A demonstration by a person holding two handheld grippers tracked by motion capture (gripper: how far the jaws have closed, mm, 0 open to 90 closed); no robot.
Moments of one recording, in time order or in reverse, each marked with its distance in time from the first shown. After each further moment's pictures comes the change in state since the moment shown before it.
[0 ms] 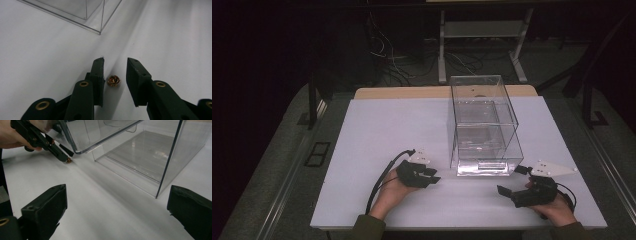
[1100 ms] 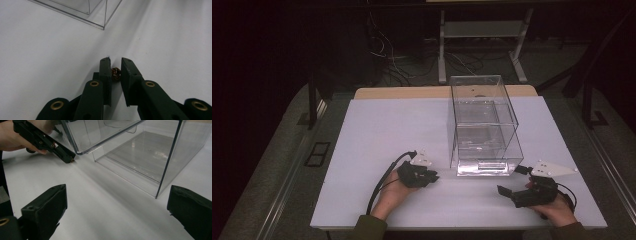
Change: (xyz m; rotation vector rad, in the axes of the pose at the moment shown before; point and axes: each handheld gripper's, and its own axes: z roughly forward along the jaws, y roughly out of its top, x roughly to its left) left arm -0.001 -0.002 0.004 0.026 0.039 0.025; right arm 0.000 0.000 0.000 -0.011 -0.006 -0.003
